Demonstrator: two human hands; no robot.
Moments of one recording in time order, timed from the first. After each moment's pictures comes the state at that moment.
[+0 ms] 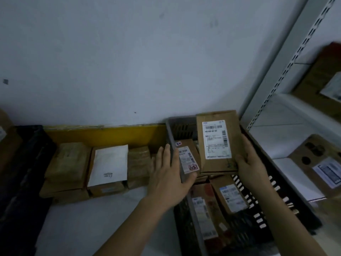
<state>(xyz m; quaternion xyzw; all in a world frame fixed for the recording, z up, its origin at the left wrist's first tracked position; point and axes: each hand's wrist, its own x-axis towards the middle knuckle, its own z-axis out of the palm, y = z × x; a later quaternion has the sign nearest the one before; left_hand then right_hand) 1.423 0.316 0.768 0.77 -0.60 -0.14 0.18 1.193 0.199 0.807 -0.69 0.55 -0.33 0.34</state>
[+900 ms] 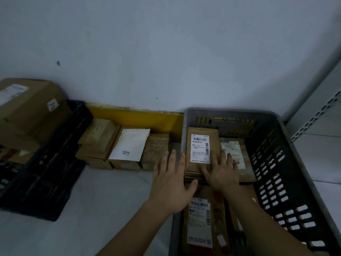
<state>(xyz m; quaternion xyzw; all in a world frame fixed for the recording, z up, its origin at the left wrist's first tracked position) 1.369 0.301 0.727 0.86 -0.48 -0.11 0.10 1.265 0.098 0.627 -0.88 0.45 0.05 0.13</state>
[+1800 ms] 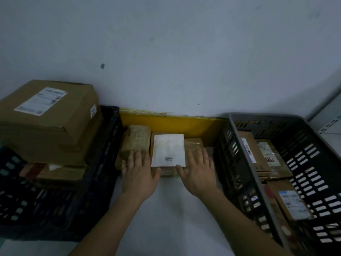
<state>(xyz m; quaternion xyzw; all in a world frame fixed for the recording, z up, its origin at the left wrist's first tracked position) 1.633 0.468 0.689 0.90 -0.42 -0.07 0.08 1.467 0.322 0.678 -0.90 0.43 -0.04 0.09</state>
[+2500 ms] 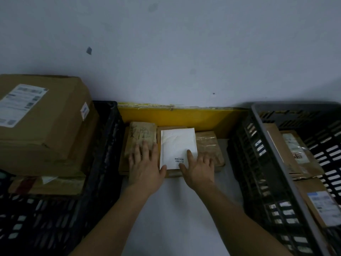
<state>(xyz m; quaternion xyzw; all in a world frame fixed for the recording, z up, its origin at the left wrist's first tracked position) 1.694 0.426 0.653 0.88 -0.47 -0.10 0.03 1.542 0.292 0.595 -0.86 0.49 0.13 0.09</state>
